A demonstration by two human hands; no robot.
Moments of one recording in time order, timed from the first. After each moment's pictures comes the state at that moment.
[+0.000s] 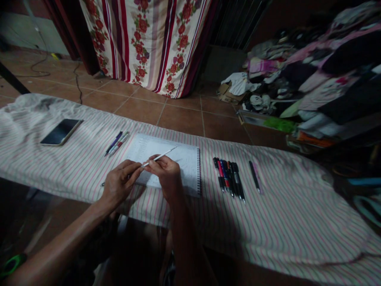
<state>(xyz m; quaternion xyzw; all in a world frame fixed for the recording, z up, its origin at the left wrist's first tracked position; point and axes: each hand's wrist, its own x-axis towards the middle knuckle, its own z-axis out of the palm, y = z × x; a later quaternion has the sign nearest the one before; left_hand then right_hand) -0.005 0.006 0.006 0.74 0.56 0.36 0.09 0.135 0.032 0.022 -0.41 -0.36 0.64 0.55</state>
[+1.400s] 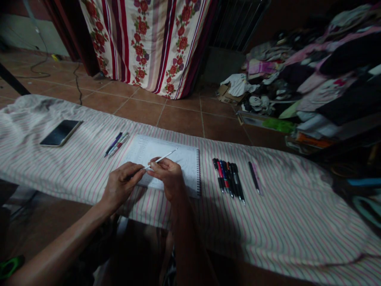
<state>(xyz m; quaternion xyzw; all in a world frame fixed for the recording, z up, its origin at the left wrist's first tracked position) -0.001 0.007 0.006 0.73 0.53 0.41 0.16 0.144 0.032 0.025 -0.45 -0.34 0.65 0.51</state>
